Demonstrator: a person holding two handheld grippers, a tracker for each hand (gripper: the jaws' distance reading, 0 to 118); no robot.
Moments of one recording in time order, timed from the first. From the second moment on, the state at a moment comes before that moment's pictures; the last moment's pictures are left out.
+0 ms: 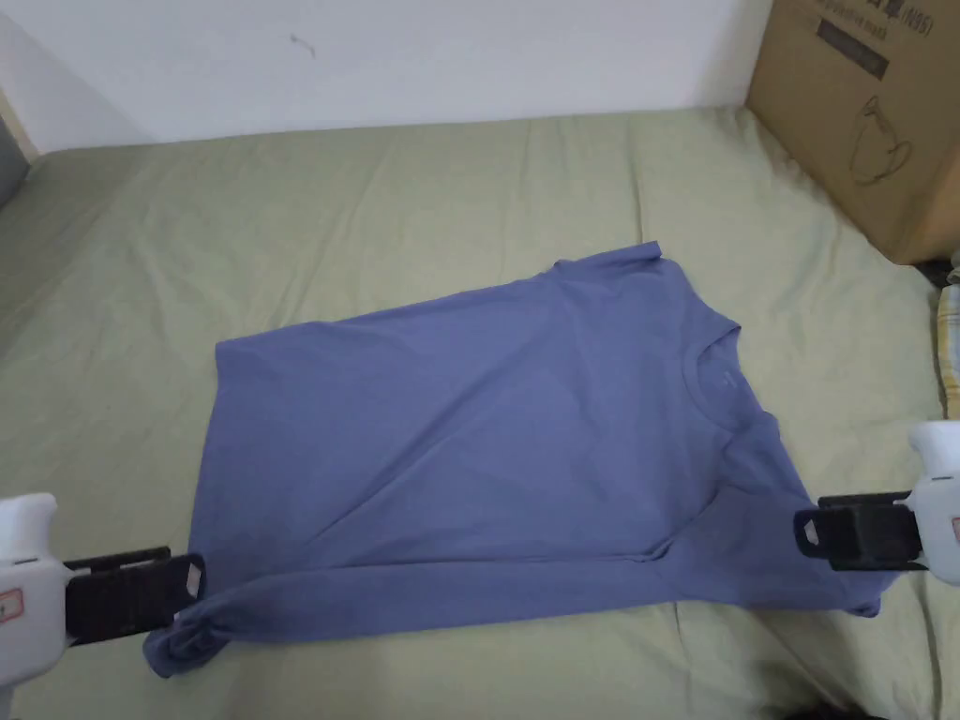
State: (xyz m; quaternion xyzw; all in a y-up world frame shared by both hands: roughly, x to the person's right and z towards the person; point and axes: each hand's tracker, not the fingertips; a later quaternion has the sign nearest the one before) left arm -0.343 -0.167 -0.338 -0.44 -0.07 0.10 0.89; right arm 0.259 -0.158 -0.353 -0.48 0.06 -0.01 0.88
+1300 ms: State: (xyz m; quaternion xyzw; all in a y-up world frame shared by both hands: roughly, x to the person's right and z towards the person) left arm -0.325 -0.192 -0.357 -0.53 -0.08 0.05 0.84; right arm 0.293 -0.204 -0.358 -0.53 0.04 -0.05 0.84
